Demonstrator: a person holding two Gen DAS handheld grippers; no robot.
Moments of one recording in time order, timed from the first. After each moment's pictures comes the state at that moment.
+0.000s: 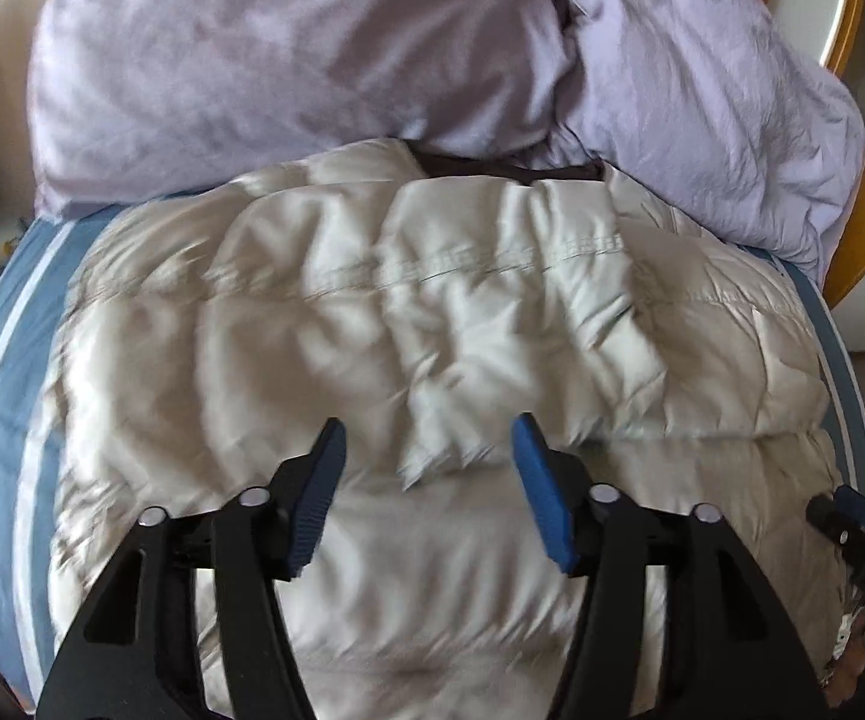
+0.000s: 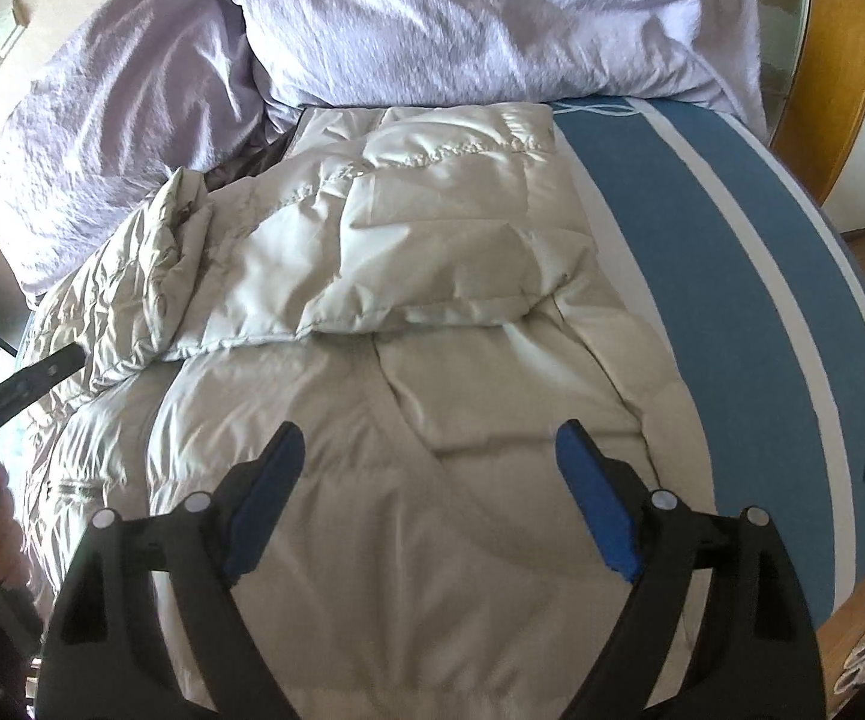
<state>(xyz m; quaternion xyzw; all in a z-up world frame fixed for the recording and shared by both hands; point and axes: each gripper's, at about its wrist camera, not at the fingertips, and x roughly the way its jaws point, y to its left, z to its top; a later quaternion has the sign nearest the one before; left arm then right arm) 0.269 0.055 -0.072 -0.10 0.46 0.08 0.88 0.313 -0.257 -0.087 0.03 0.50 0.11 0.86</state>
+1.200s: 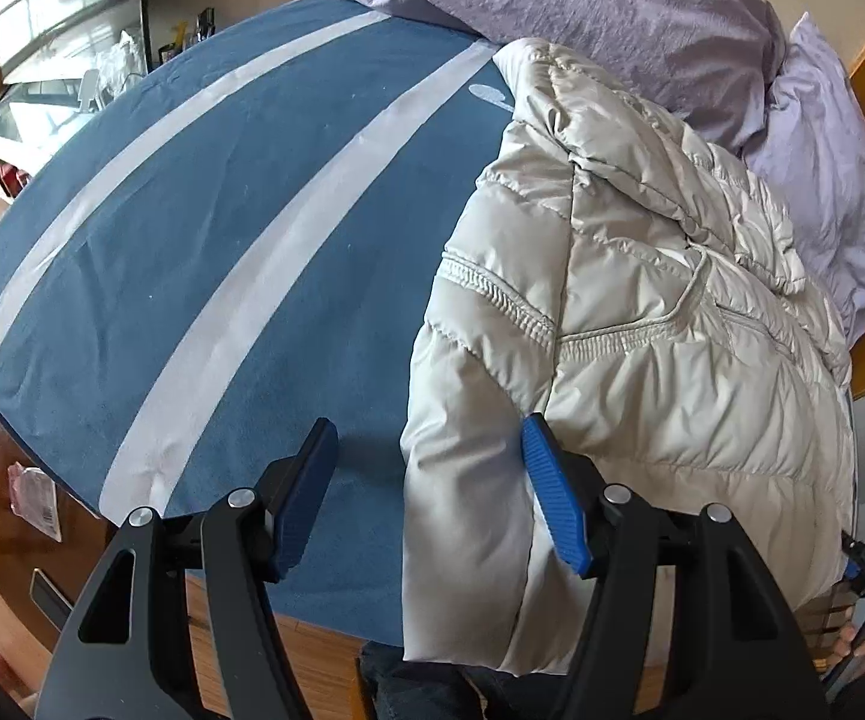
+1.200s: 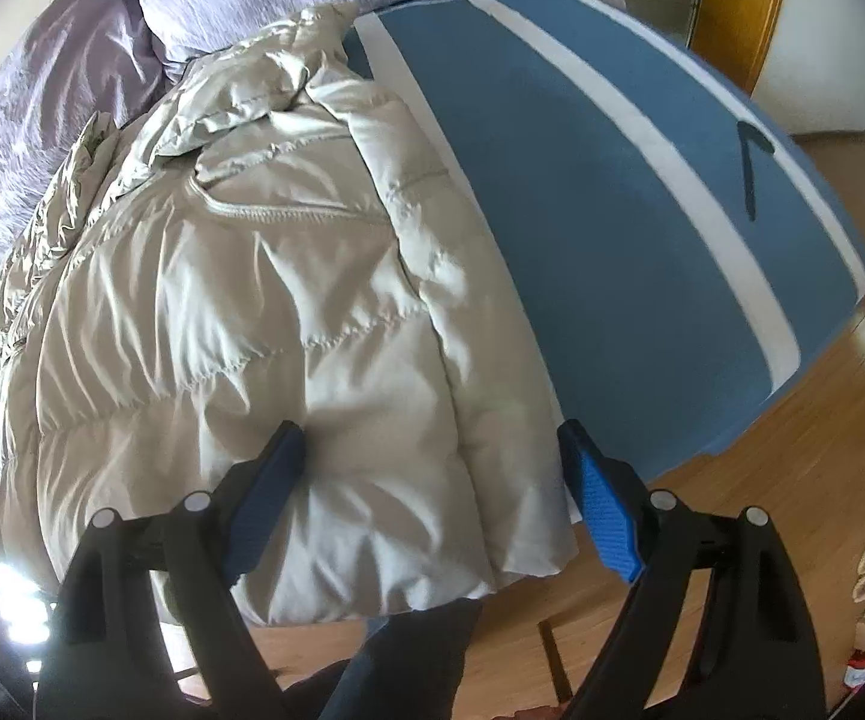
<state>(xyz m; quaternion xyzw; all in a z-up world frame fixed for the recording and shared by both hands) 0.039 0.198 -0.133 -0.26 0.46 0.16 0.83 0.208 -0.370 -0.139 0.07 0.55 0.04 0.83</state>
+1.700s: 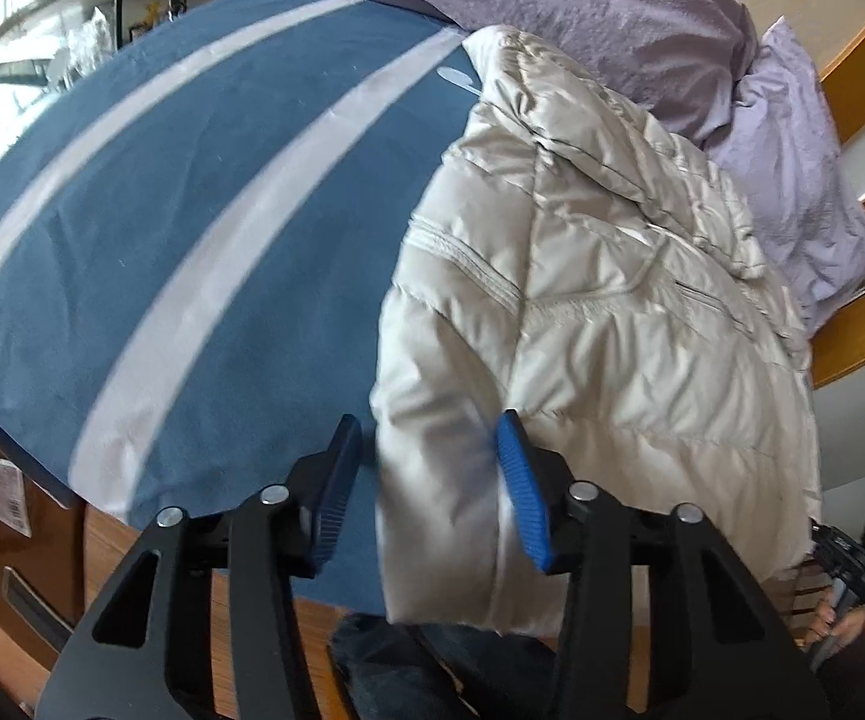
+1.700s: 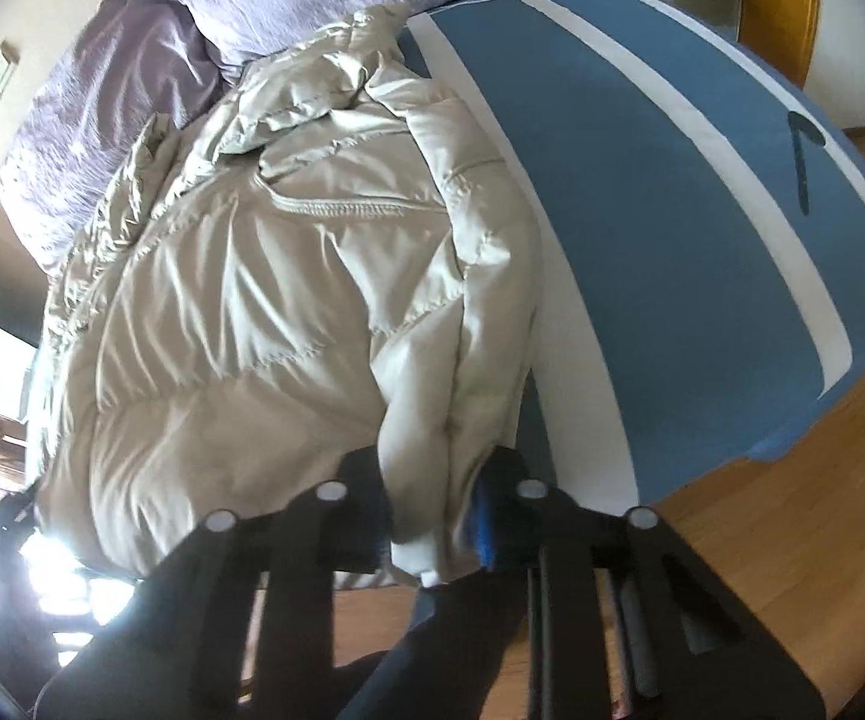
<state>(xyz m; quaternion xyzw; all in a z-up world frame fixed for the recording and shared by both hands) 0.028 0.196 -0.136 -0.29 0.46 0.11 0.83 0.201 -0.373 -0.135 0.11 0.54 0.12 0.83</state>
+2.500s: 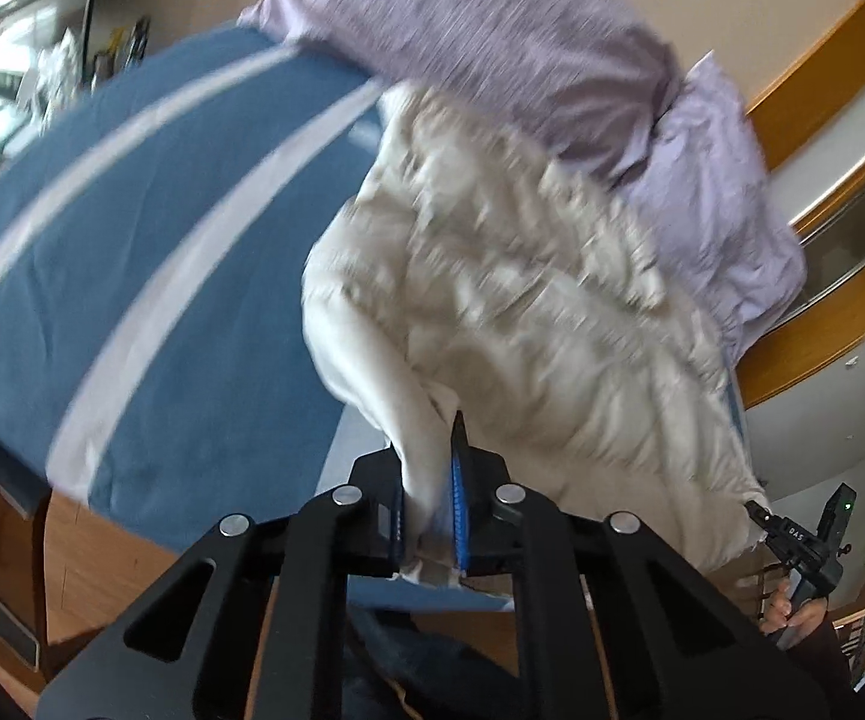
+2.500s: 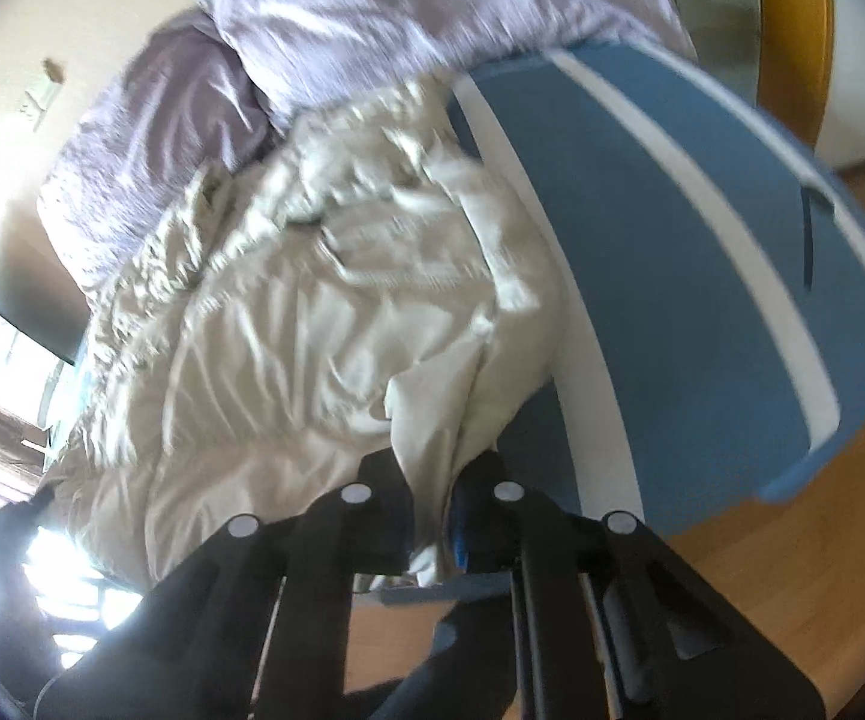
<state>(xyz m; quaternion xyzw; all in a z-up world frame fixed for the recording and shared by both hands) 0.027 0.171 -0.074 -0.31 0.39 0.06 0.86 0.201 -0.363 -0.088 0.11 0.48 0.15 0.86</state>
